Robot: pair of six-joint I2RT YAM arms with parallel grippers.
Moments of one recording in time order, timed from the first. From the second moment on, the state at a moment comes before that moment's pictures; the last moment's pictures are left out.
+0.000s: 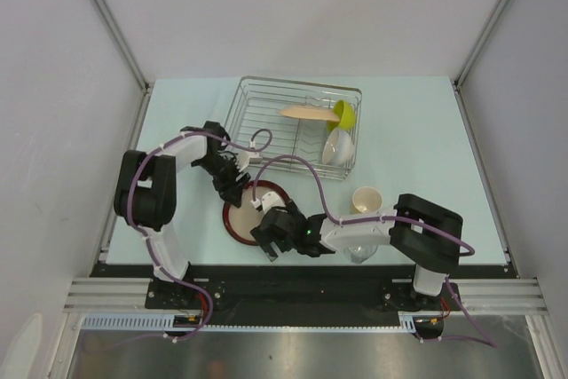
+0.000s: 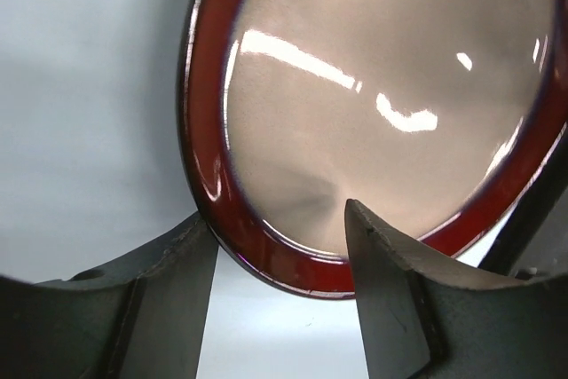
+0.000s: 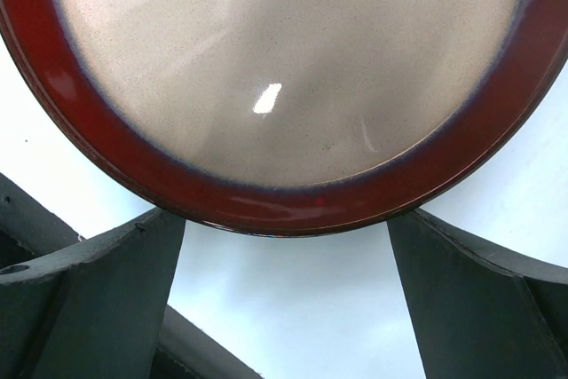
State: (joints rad) left arm -0.20 1.83 1.15 -0.89 0.58 0.83; right arm 1.25 1.77 0.96 -0.09 0.33 0.40
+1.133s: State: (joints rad) left arm -0.17 1.78 1.26 -0.98 0.87 1.03; right arm 1.26 1.81 0.99 -0.03 0.39 0.41
